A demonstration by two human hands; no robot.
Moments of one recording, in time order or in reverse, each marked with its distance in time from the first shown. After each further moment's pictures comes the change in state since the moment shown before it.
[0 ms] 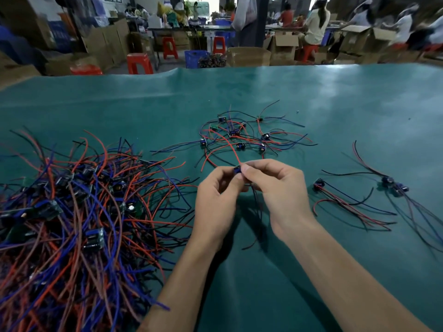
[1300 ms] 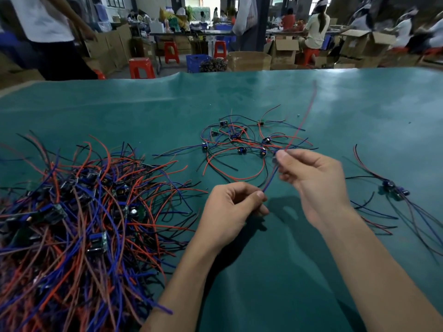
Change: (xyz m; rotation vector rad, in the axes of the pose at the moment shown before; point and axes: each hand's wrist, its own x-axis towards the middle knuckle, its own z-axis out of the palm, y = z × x) left_hand -0.004 0.002 -0.001 0.160 -0.279 -0.097; right_hand 0.016 -0.028 -0.036 -0.007 0.052 -0.048
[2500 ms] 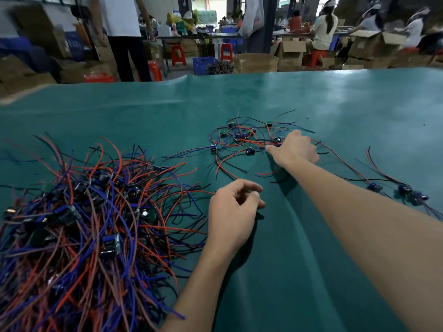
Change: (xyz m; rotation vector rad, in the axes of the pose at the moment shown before) left_hand 0.003 -0.008 0.001 0.115 0.280 -0.011; right_hand 0.139 0.045 0.032 -1.318 0.295 0.096
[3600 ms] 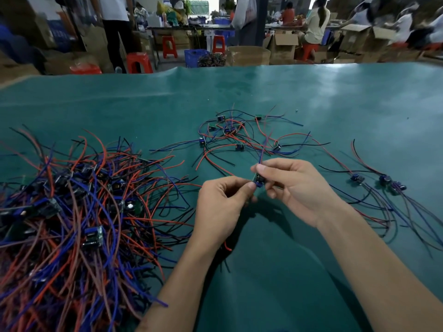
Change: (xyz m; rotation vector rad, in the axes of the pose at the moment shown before) left_hand 0.000 0.000 0.001 -0.121 -0.084 0.069; right_hand -0.113 0.061 -0.061 1.244 -0.770 -0.128
